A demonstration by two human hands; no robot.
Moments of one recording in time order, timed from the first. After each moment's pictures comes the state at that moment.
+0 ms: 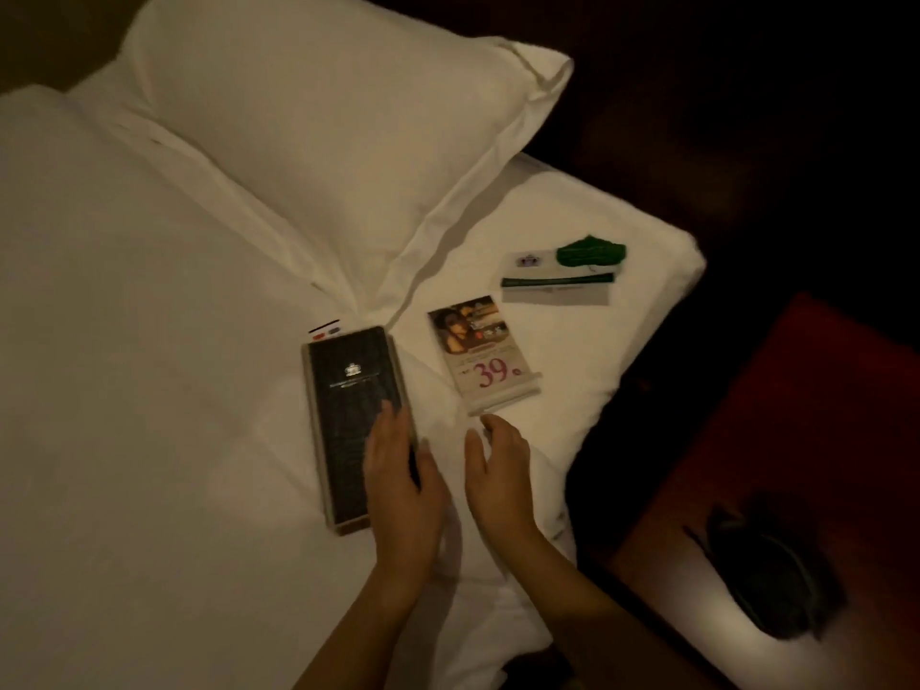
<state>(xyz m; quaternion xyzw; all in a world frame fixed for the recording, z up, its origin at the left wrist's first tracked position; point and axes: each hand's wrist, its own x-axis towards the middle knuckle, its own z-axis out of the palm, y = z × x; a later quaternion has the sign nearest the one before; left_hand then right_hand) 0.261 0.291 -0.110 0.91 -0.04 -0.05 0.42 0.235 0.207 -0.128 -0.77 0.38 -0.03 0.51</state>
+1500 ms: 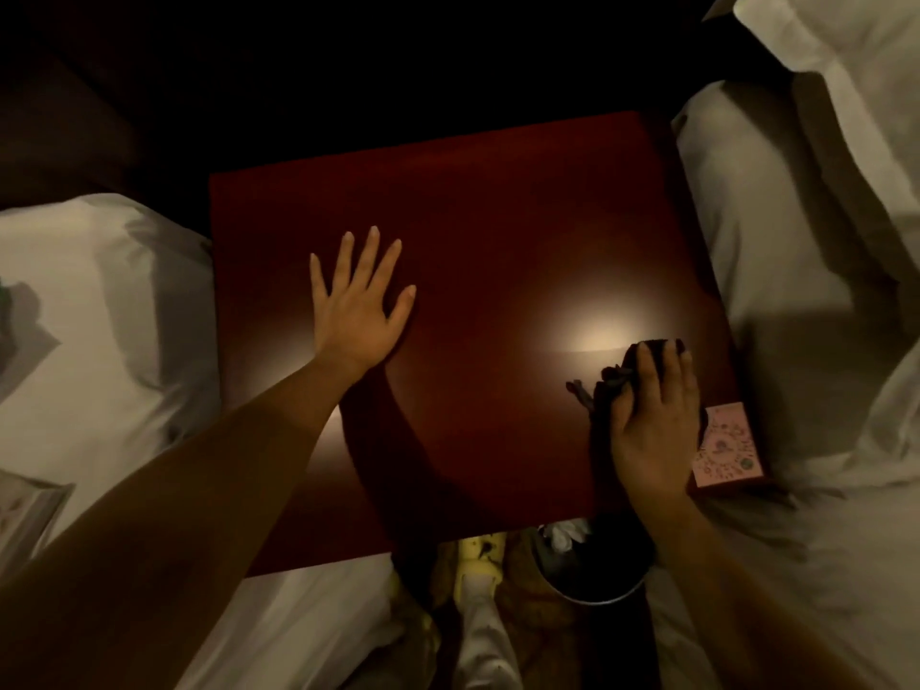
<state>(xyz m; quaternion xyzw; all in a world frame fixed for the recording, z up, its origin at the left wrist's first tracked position) 0.069 -0.095 -0.216 0.73 -0.68 -0.09 0.02 -0.248 -0.016 -0.189 -0.62 0.76 -0.10 0.15</state>
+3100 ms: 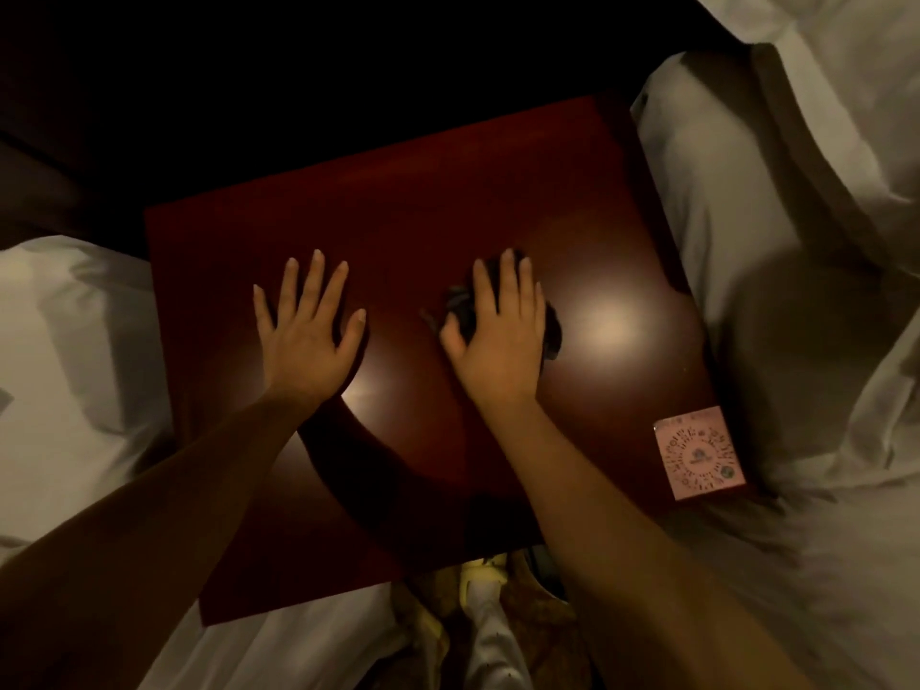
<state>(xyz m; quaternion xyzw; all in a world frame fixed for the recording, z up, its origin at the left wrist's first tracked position) 0.067 -0.095 -0.219 0.74 -0.67 -0.07 0.02 -0.147 -0.106 -0.200 -0.69 0.68 -0.16 0.19</state>
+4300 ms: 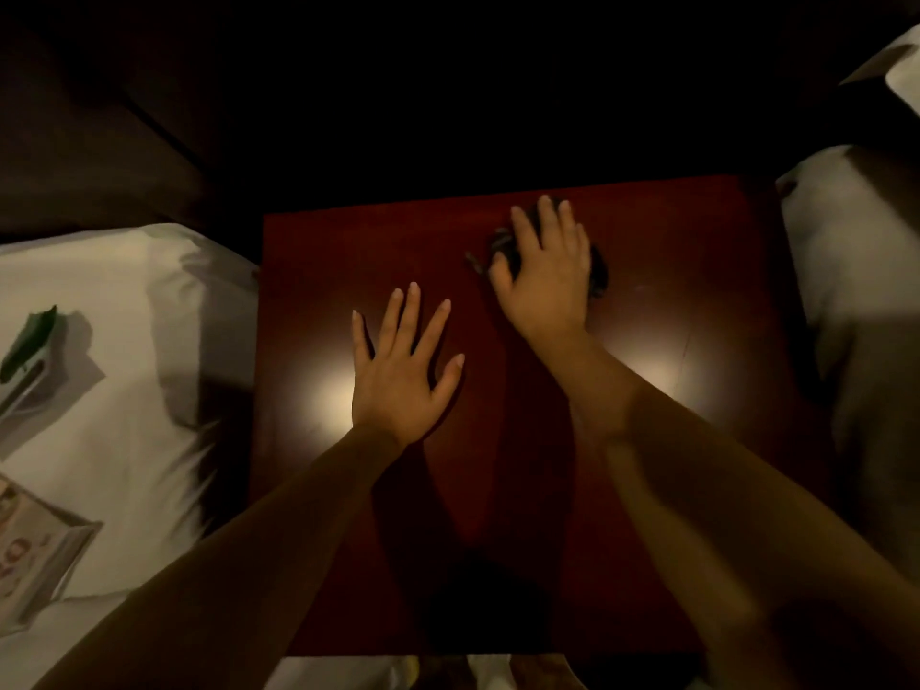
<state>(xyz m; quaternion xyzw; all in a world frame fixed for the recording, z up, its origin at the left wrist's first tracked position) 0.065 -0.096 -0.220 0.75 -0.65 -0.09 0.02 -0.079 -0.227 -0.203 -0.77 0.60 -0.14 0.17</state>
